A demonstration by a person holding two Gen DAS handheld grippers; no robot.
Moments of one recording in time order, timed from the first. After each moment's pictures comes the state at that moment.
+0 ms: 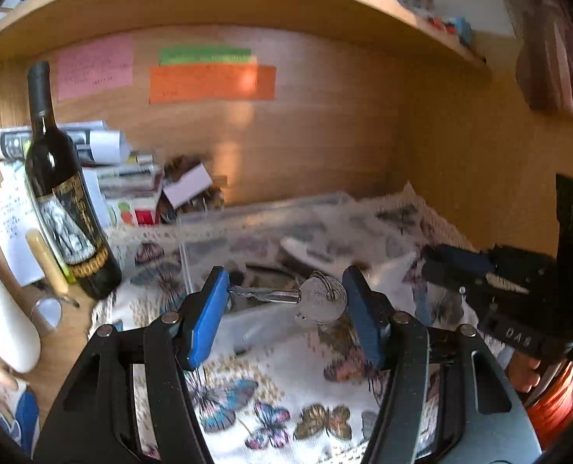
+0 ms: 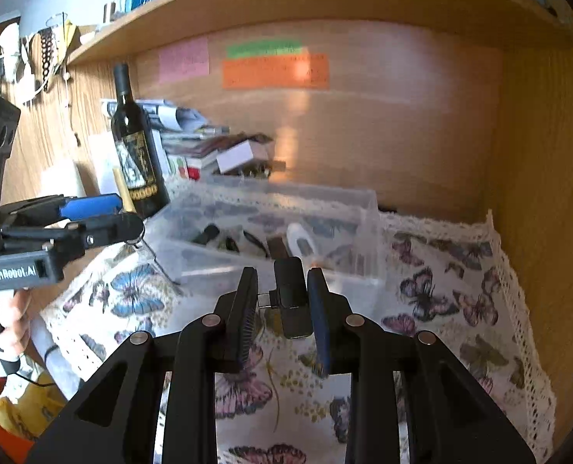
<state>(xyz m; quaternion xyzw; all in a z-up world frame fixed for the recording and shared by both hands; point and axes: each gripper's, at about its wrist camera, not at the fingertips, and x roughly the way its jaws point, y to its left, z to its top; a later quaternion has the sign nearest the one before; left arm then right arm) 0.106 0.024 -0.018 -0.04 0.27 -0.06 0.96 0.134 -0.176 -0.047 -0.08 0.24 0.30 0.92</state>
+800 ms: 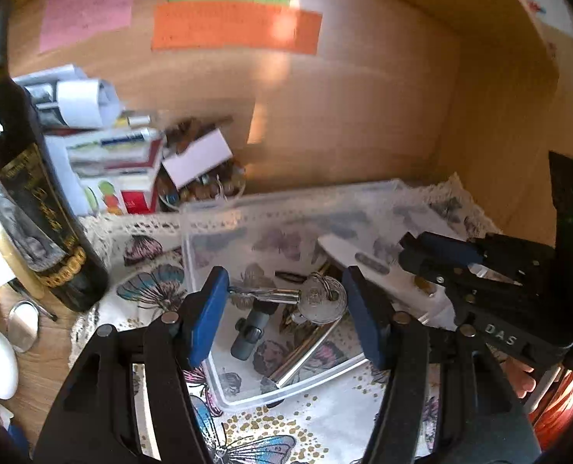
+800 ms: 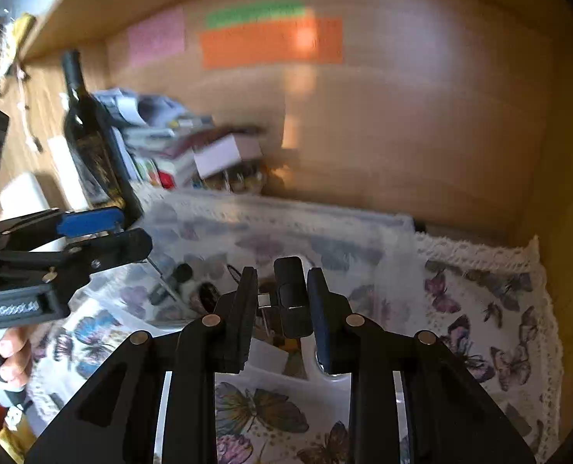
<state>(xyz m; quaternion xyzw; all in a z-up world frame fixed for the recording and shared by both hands) 0.194 0.047 -0.065 -0.05 0.34 -0.04 0.94 0.228 -0.116 -0.073 -0.09 0.31 0.29 0.90</state>
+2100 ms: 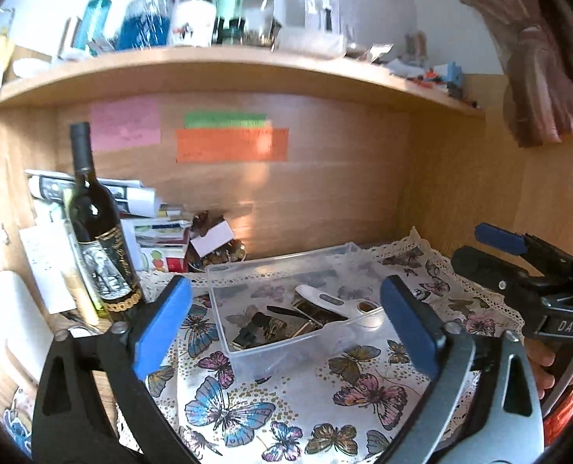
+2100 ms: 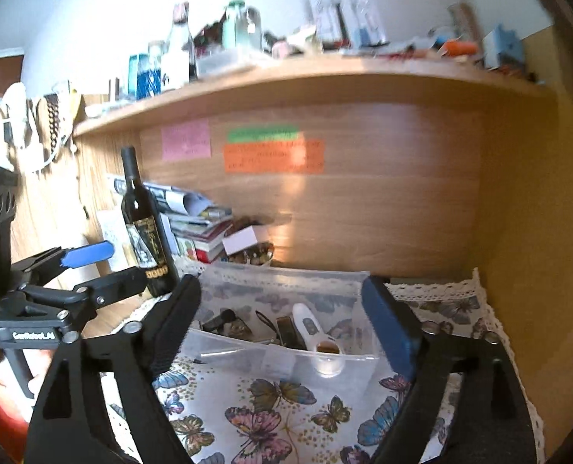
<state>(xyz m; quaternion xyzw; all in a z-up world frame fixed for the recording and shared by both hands) 0.060 0.021 0.011 -0.02 0.17 -0.02 0.98 0.103 -0.180 0.004 -0.02 0.15 0.28 0.95</state>
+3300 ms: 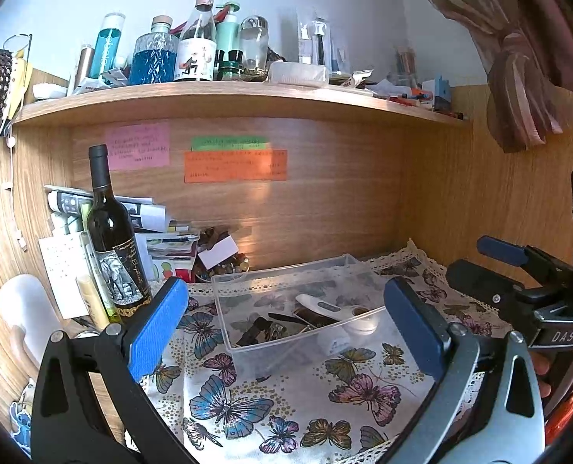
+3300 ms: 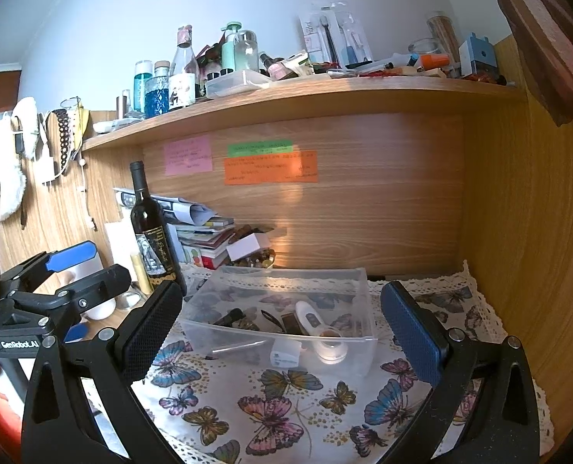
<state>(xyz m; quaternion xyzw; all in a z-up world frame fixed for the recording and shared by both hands) 0.030 0.007 0.016 -0.01 0.14 -0.01 0.99 0.078 -0.187 -0.001 0.00 0.13 0.28 0.95</state>
